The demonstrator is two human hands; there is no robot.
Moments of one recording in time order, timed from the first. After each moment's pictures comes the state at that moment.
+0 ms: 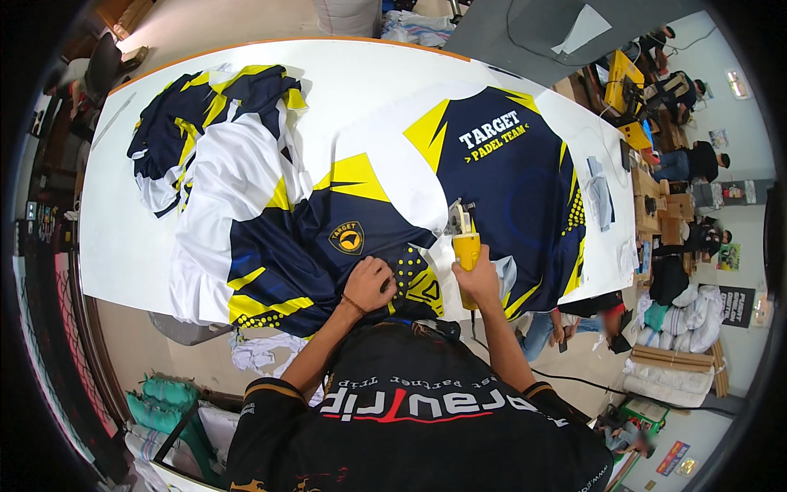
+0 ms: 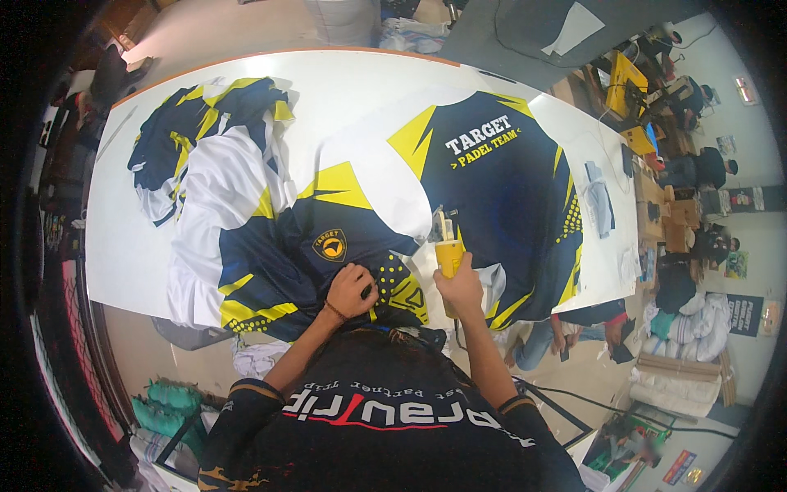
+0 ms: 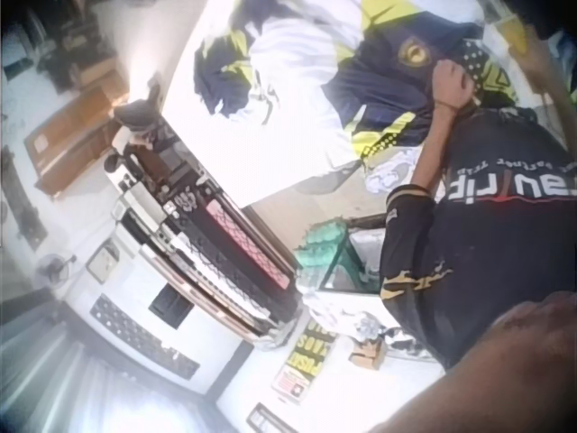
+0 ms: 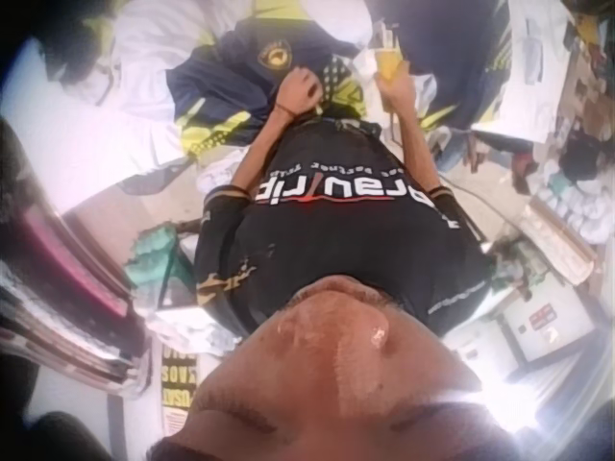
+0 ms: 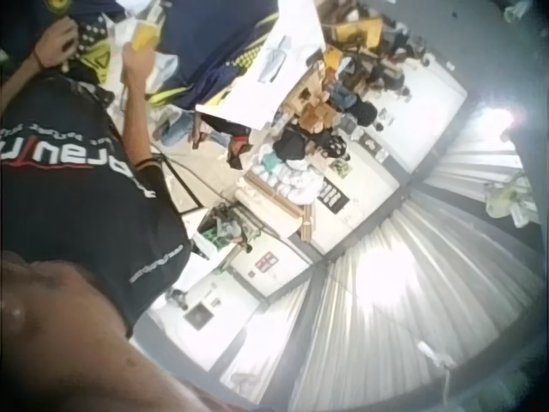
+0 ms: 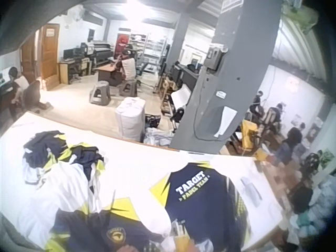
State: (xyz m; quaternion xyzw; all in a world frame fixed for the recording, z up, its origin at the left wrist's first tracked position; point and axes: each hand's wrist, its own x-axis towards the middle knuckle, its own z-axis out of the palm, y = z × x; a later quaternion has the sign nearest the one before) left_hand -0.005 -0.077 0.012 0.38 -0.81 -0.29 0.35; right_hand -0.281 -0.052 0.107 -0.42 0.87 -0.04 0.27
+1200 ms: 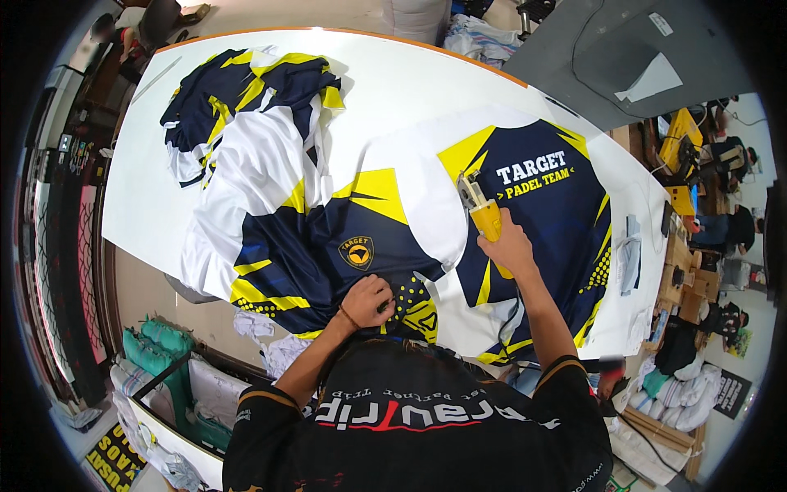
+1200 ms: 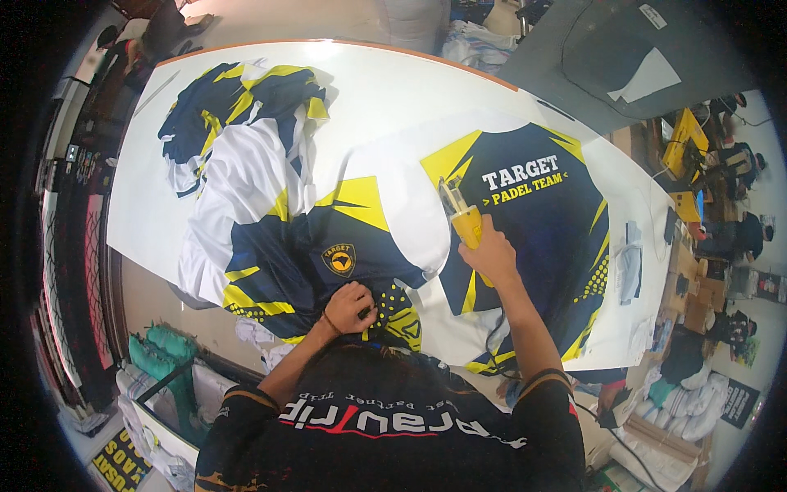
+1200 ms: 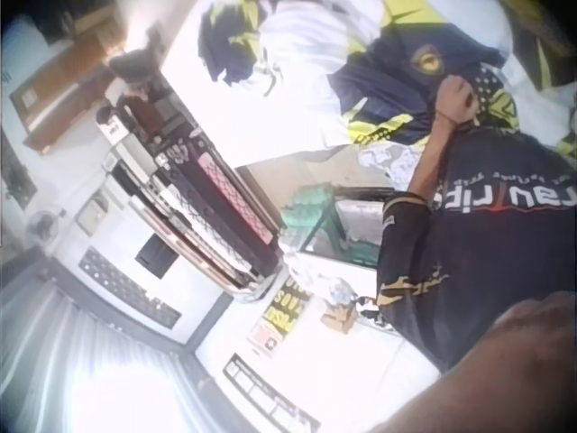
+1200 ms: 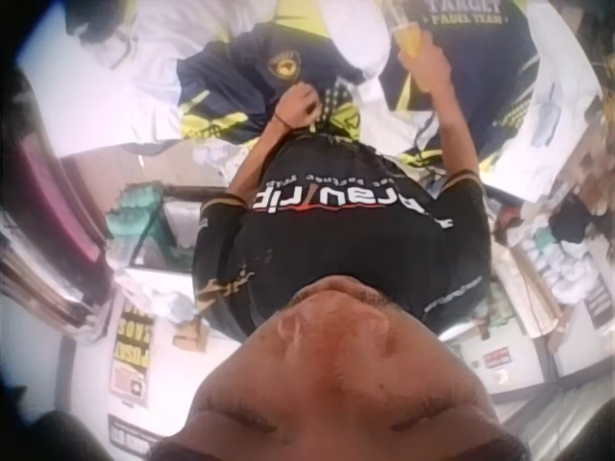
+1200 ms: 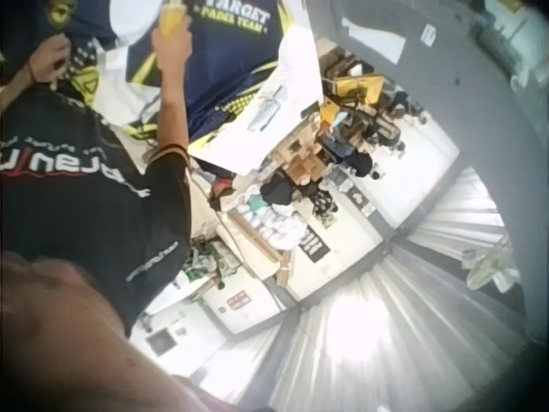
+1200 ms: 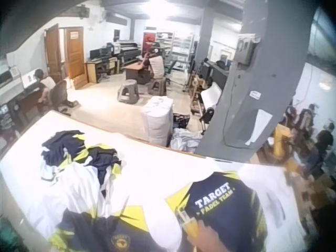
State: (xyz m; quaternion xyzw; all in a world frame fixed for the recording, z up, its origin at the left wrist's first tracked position) left_hand -0.009 -0.081 0.024 0.41 -0.81 -0.31 0.29; right_hand -0.350 -0.228 0.119 -0.61 0.74 0.04 0.28
